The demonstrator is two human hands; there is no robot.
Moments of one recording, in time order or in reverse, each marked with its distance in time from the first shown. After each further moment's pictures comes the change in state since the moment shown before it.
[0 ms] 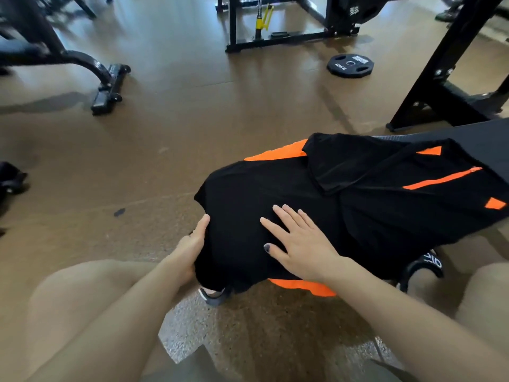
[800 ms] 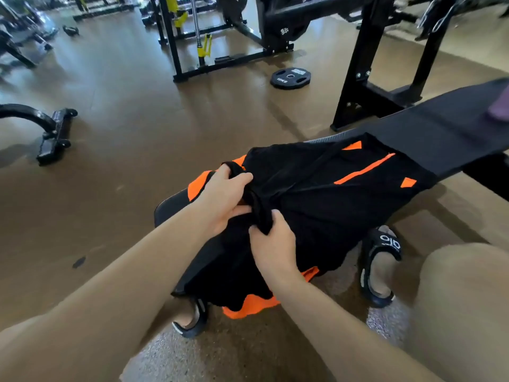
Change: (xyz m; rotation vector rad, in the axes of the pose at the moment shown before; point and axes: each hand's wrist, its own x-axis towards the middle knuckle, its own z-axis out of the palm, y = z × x) left_hand -0.138 0.092 0.187 0.241 -0.327 0.533; right_hand -0.045 -0.023 -0.064 1.201 0.628 0.712
